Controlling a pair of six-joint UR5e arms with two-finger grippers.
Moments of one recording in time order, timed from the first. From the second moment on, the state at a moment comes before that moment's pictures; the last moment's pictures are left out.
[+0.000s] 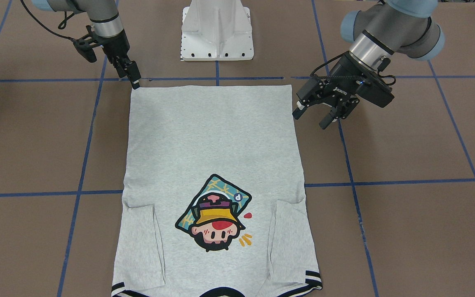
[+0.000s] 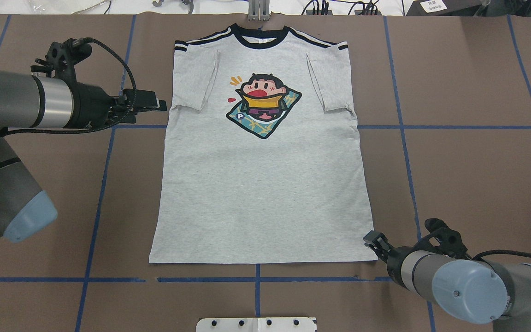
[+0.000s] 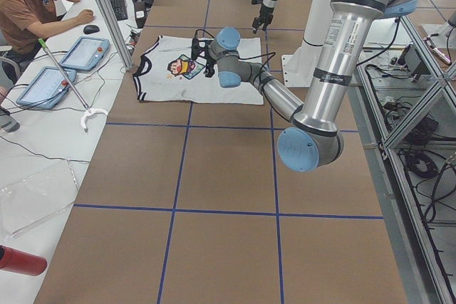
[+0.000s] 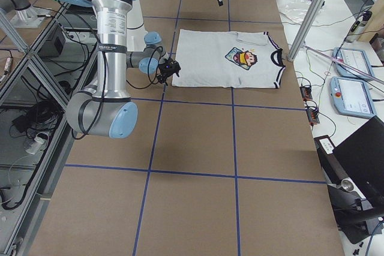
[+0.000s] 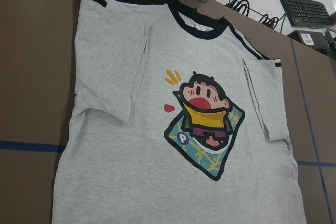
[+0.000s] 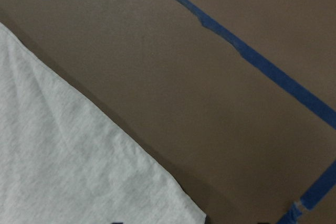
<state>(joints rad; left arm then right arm) -0.78 -1.86 -1.86 -2.35 -1.94 -1.39 0.15 -1.61 2.13 -1.26 1.44 2.33</state>
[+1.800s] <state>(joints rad) -0.78 -1.84 -1.85 -2.35 -1.94 -1.39 0.14 -1.55 2.09 -1.36 1.42 2.35</state>
